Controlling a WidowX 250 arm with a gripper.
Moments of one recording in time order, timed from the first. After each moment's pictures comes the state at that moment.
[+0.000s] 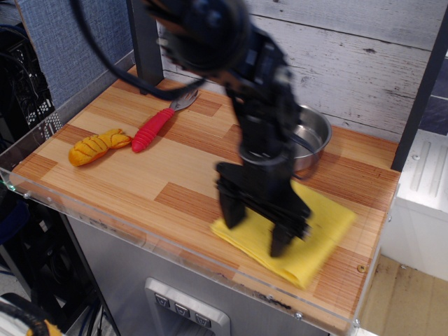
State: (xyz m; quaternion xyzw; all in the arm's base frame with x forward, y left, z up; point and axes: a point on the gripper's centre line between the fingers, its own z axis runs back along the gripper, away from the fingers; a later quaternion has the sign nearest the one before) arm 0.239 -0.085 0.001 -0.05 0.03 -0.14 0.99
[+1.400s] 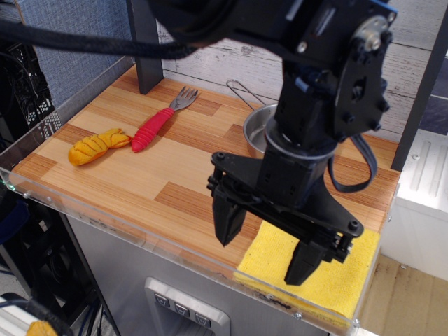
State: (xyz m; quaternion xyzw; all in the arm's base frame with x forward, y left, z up) arm 0.189 -0.092 0.092 0.05 0.02 -0.04 1.00
